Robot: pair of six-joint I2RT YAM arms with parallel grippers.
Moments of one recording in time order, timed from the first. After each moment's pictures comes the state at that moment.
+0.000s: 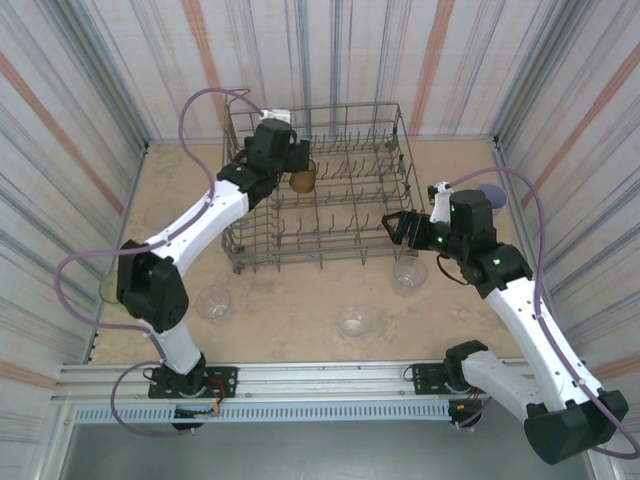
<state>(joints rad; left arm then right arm) -0.54 1.71 1.57 -0.35 -0.40 -0.20 0.33 0.91 0.95 -0.61 -0.26 0.48</state>
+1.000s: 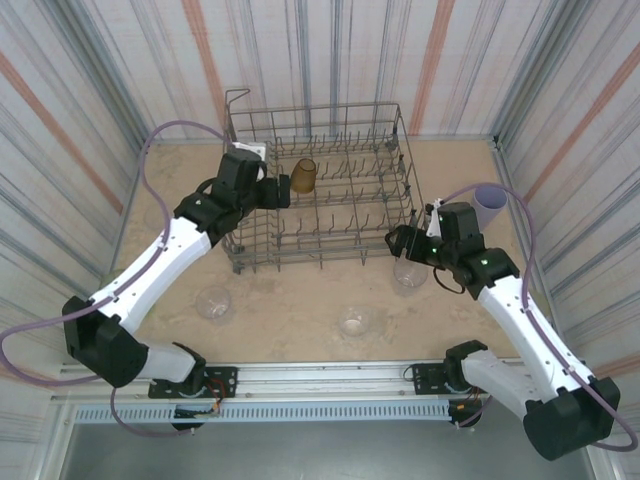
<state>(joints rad) -0.54 1.37 1.30 -0.54 -0.21 -0.31 0.33 0.93 0.84 -0.67 -0.18 0.55</state>
